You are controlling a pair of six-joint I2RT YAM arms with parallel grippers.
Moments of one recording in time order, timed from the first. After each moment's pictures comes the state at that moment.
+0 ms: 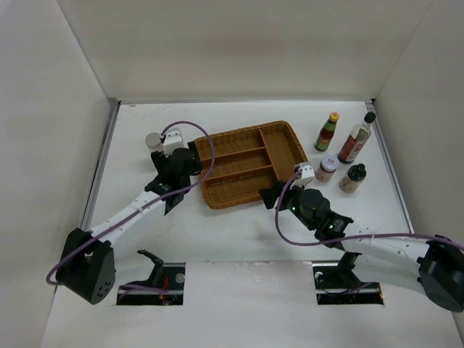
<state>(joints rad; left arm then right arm) -0.51 1.17 0.71 -0.02 -0.67 -0.41 0.87 1.01 0.38 0.41 0.32 0.54</state>
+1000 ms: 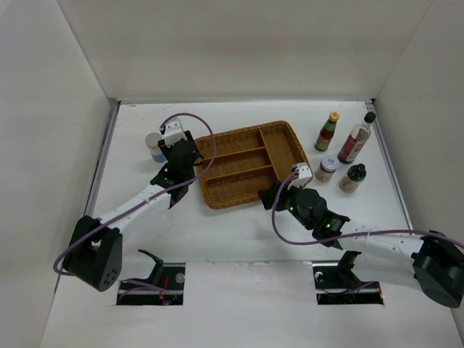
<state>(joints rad) -0.48 1.31 0.75 0.24 -0.71 -0.39 0.87 1.06 0.38 0.43 0.32 0.53</state>
